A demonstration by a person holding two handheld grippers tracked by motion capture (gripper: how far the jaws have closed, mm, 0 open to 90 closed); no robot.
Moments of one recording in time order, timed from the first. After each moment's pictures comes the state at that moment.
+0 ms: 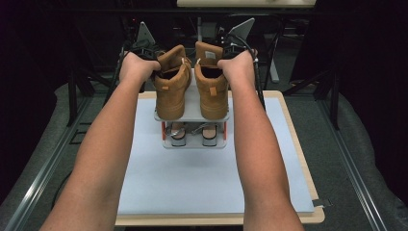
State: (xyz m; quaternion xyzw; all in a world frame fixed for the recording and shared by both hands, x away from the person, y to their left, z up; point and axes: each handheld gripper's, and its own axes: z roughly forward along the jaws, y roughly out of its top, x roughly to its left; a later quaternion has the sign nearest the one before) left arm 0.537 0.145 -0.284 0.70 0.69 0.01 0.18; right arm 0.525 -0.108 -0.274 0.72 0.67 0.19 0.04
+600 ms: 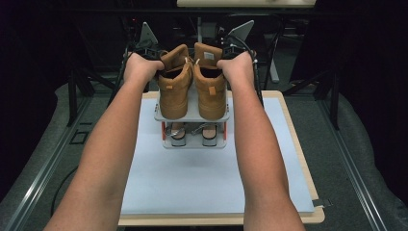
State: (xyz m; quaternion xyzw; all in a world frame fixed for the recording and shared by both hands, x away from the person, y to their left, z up) left arm 0.539 0.141 -0.288 0.70 0.68 0.00 0.20; right arm 0.534 -0.109 -0.282 0.71 0.67 0.20 0.02
